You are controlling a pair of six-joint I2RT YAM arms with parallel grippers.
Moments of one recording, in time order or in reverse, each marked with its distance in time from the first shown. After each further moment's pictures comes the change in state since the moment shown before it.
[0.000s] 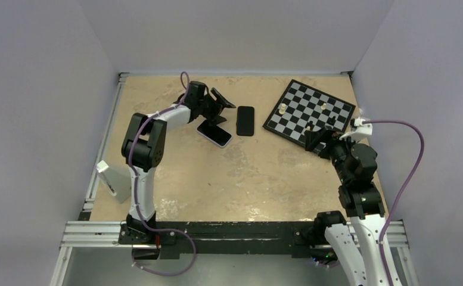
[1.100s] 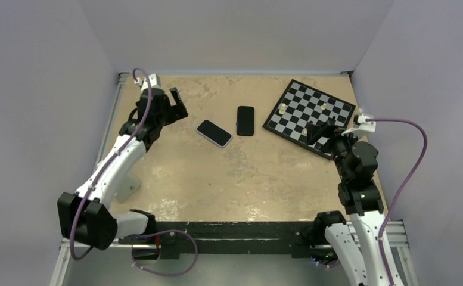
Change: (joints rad) left arm 0.060 -0.942 -0.459 -0.306 -0.686 0.671; right arm -0.001 0.002 -0.002 0.123 0.045 0.007
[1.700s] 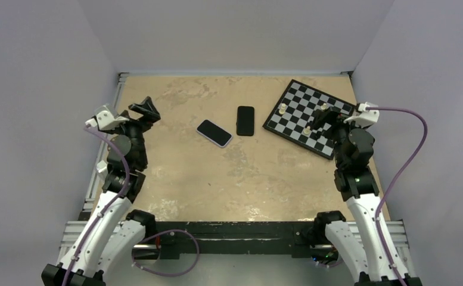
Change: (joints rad) left arm 0.000 -0.475 -0.415 0.657 -0.310 0.144; right arm -0.002 0.203 0.023 0.201 0.179 -0.102
